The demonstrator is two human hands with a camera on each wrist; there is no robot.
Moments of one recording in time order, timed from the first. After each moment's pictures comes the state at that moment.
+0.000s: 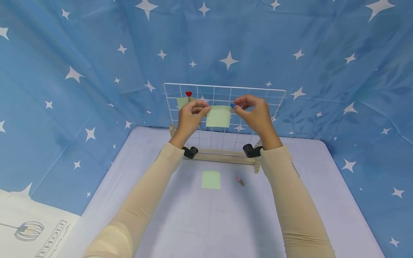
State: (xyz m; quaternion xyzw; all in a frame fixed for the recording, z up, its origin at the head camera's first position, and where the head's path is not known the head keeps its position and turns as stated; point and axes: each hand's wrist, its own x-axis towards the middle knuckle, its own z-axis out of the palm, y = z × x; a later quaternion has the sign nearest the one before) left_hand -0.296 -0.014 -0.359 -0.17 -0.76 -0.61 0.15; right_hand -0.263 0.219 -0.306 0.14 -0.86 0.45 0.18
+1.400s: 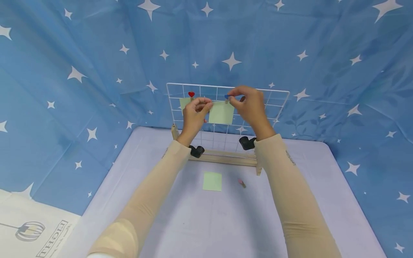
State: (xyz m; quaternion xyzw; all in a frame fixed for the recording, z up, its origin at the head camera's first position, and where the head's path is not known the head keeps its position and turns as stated) left_hand -0.307 -0.001 -0.360 -0.16 -0.73 -0.63 0.21; right_hand -0.283 0.193 -0.286 0.18 -0.87 0.39 0.25
